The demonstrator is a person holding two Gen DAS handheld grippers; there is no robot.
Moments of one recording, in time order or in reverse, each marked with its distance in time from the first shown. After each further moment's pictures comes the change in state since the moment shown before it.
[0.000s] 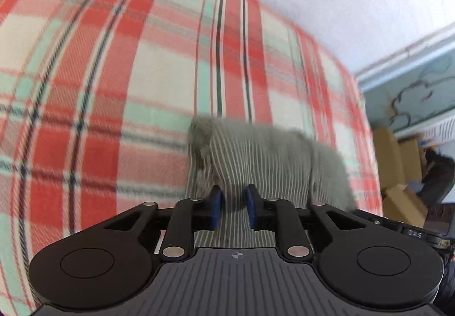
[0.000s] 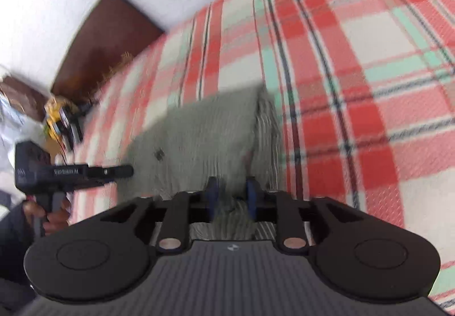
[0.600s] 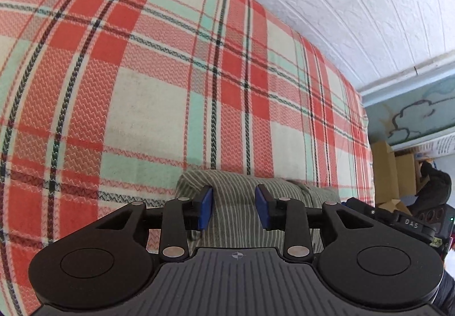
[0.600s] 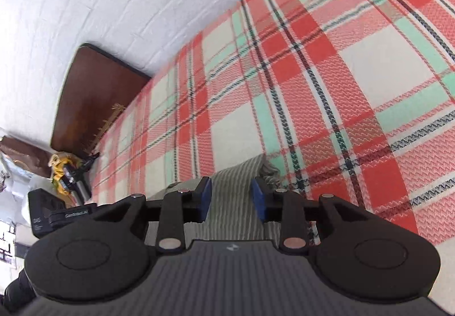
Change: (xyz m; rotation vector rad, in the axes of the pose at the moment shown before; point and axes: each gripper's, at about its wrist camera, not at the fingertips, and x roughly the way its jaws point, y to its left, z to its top) left arm 0.042 0.004 0.052 -0.053 0.046 -0.011; right arm 0.044 -0.017 0.058 0.171 -0.034 0.006
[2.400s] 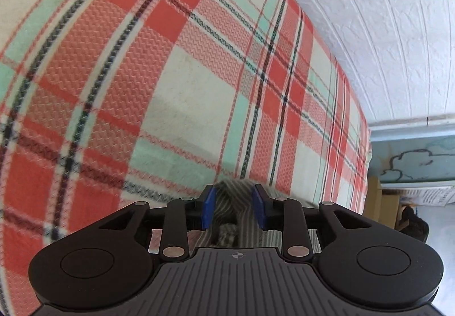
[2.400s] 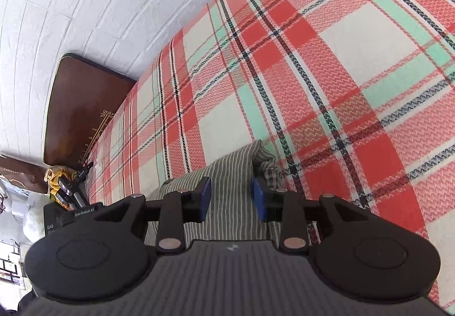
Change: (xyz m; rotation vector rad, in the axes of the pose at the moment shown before) left arm 0.011 0.047 0.009 -0.245 0.020 -0.047; right arm -0.003 -0.002 -0.010 0.085 0.007 -0.024
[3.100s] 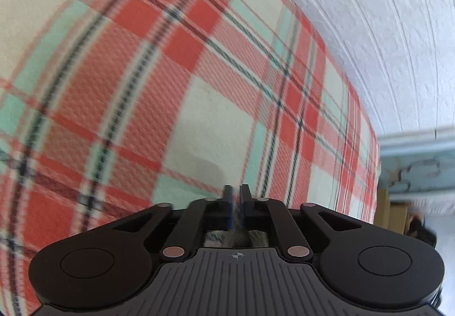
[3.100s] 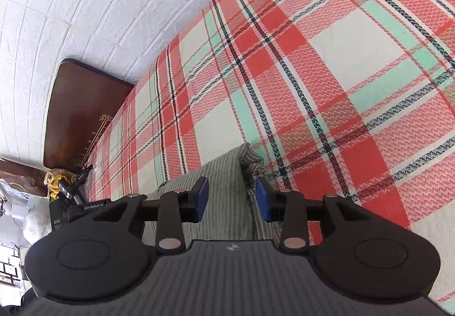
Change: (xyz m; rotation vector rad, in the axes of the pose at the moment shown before) left arm -0.018 0.017 0.020 -0.012 -0.066 0.030; right arm -0.013 -0.007 0.005 0.002 -0.005 0.000
